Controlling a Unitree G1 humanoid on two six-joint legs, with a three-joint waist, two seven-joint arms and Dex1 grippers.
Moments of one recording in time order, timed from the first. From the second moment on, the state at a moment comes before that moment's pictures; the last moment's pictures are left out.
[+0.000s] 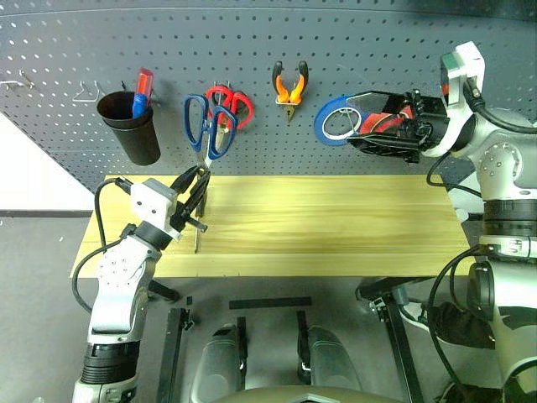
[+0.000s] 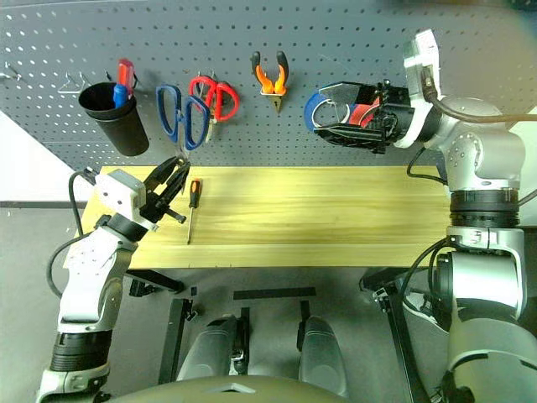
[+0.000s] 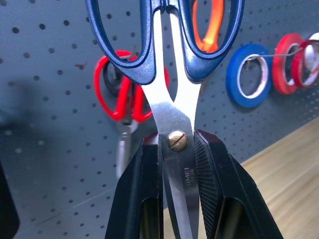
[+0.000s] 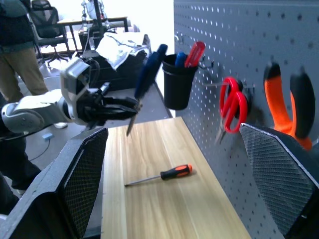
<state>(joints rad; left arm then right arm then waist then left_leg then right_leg) -0.13 0.32 0.12 -0.25 -0.20 -0.03 -0.47 -0.94 -0.70 -0.11 0.35 0.56 0.48 1.44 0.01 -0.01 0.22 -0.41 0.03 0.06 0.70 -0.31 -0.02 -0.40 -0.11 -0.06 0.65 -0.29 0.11</state>
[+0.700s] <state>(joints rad) -0.38 0.25 0.01 0.10 -0.03 -0.09 -0.35 -0.94 -0.72 -0.13 0.31 0.57 0.50 1.40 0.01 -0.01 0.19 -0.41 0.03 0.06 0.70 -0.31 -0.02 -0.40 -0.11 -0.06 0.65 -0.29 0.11</state>
